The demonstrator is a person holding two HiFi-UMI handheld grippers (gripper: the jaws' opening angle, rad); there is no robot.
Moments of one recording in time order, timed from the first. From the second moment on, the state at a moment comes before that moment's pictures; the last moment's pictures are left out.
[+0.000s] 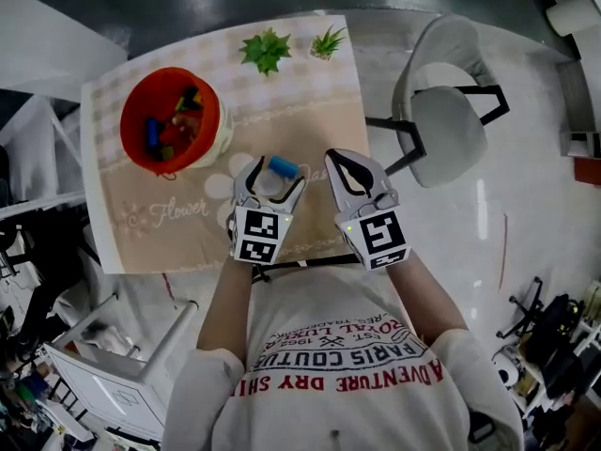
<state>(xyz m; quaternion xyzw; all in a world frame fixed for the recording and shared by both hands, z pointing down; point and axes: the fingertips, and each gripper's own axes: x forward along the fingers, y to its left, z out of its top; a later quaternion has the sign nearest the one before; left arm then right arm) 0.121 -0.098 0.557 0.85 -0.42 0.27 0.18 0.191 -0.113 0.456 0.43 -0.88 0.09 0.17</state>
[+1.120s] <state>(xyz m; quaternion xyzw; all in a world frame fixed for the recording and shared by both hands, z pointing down) 0.121 -0.103 0.559 0.83 -0.47 0.28 0.16 0.193 -0.107 0.465 0.39 -0.90 0.09 0.17</state>
